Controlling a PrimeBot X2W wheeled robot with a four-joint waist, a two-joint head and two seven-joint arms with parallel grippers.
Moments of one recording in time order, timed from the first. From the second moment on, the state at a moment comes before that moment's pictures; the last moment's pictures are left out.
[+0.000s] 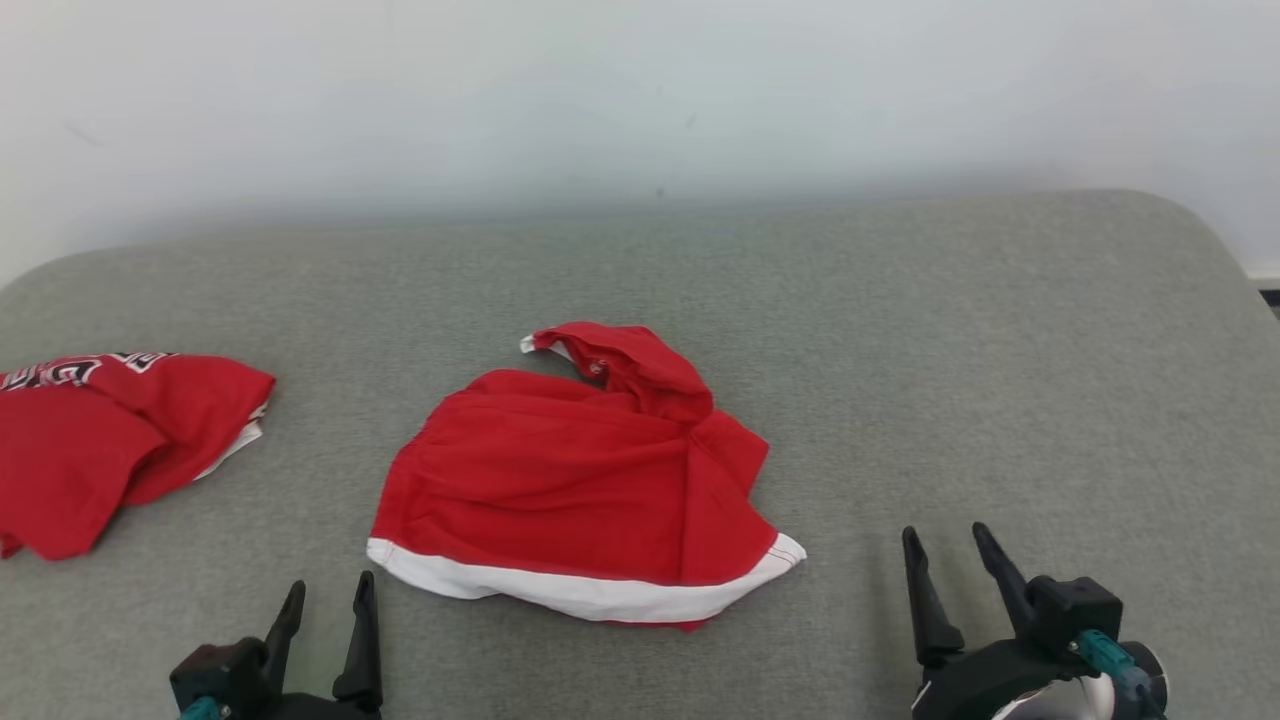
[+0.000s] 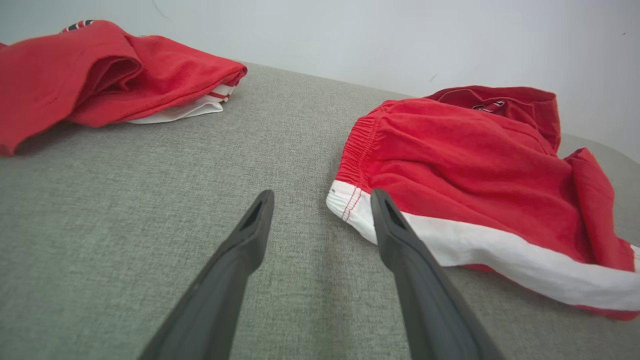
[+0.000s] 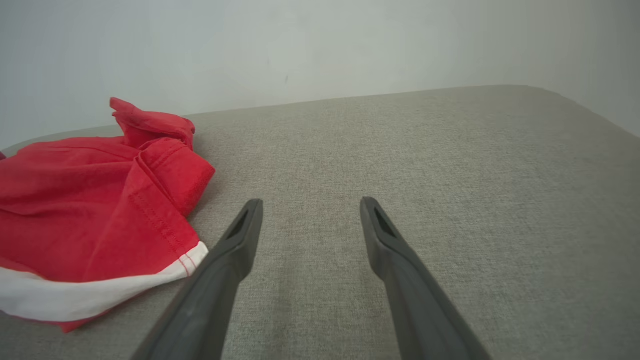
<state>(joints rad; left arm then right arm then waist) -0.27 0.05 0.02 0.50 -0.20 -0.06 -0.26 -0.20 -0.10 0.18 0.43 0.13 0.13 -0.26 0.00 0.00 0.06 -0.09</state>
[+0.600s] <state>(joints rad) -0.23 0.05 -0.07 0.43 -0.25 -0.04 -0.26 -0.42 -0.20 0.48 0.62 0.32 0.13 -0.26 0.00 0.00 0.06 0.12</state>
